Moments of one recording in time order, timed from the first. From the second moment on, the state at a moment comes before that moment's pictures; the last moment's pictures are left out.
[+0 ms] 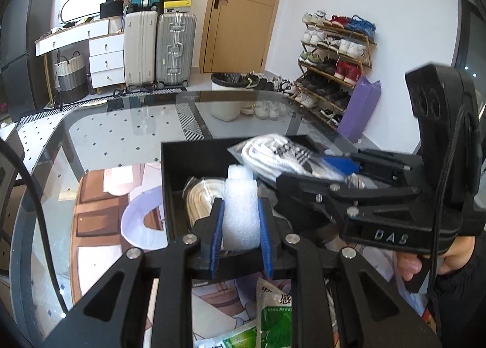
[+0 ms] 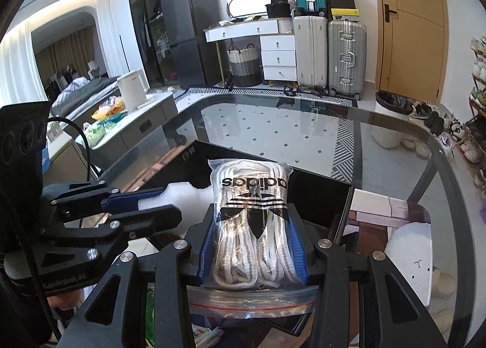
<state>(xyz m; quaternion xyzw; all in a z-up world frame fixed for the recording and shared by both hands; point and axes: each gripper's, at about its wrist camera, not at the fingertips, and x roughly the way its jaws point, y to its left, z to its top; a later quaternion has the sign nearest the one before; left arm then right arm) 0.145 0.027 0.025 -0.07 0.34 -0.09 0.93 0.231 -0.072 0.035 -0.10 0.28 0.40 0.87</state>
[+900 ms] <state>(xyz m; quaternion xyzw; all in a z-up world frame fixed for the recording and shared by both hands) 0.134 0.033 0.037 -0.06 0.33 -0.07 0.94 0.216 -0.088 0.042 -0.12 0.24 0.38 0.88</state>
